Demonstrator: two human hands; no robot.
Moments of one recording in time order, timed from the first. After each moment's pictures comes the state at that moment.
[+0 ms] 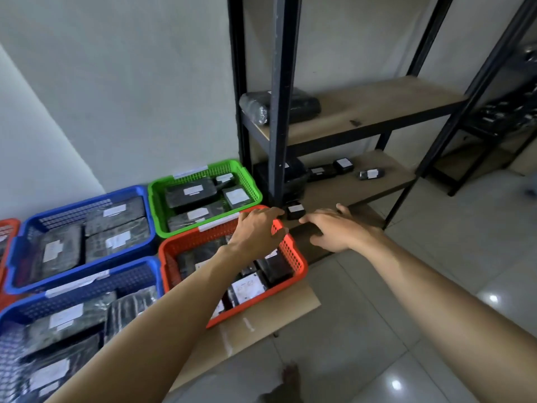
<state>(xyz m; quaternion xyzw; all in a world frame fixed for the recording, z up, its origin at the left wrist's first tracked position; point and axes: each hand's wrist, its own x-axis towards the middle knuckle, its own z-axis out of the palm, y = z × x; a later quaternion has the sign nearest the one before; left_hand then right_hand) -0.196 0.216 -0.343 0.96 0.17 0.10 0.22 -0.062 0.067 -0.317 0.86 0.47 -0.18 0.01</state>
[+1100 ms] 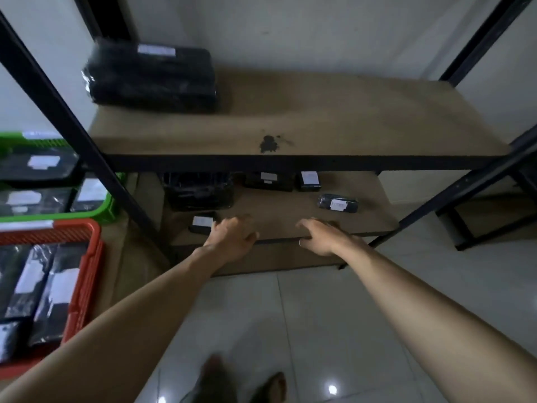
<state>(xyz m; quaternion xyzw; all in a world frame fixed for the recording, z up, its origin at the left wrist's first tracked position) 0.225 0.131 -0.440 0.86 0.40 -0.05 0.30 0.424 0.025 -0.422 0.81 0.50 -0.31 0.06</state>
